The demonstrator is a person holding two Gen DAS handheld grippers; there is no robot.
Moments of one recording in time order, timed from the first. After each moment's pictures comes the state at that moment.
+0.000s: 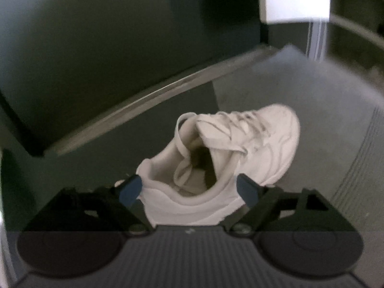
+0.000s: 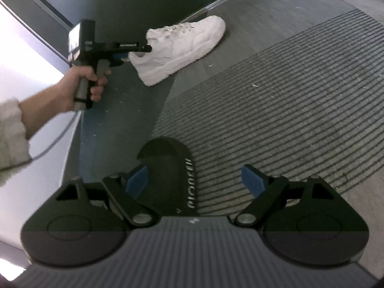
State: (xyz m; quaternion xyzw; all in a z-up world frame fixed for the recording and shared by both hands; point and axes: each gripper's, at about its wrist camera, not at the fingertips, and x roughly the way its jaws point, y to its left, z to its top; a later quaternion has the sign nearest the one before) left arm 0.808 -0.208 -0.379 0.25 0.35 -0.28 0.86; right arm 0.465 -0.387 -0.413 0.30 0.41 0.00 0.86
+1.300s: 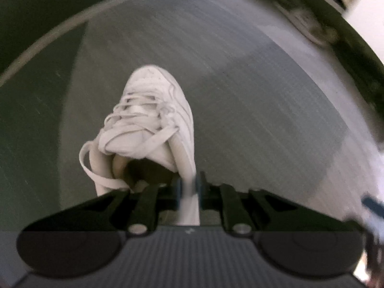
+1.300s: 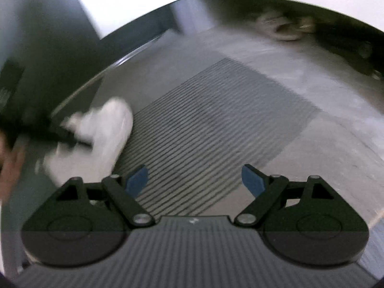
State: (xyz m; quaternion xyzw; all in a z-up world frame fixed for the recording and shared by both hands) left arm 0.569 -0.336 -0.377 0.19 0.57 -0.34 0.73; right arm 0.349 -0.481 -0.373 0.26 0.33 -0.28 0.86
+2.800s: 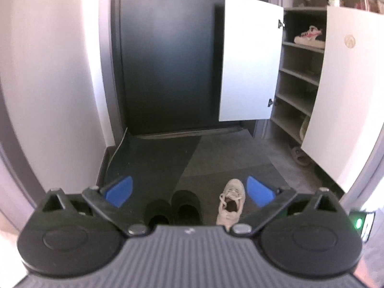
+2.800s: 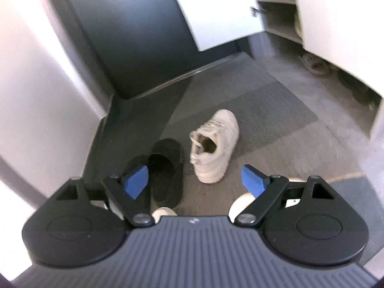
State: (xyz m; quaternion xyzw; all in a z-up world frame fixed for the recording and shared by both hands) left arm 0.127 -0.068 0.048 0.04 0.29 -0.14 0.95; right arm 0.137 -0.328 -0.133 0.19 0.33 -0.07 0.92
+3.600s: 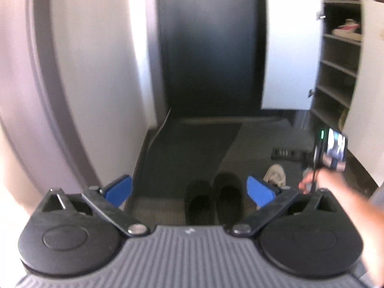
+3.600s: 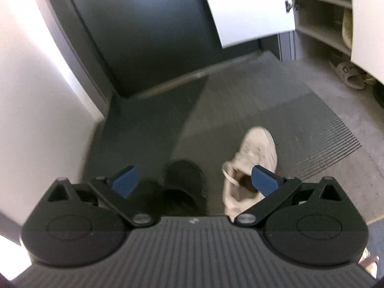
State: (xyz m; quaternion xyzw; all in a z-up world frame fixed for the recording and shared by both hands) left arm 0.142 -0.013 -0.001 0.02 0.33 -0.03 0.94; right arm 0.339 -0.293 -0.235 0.17 0.37 -0.07 0.91
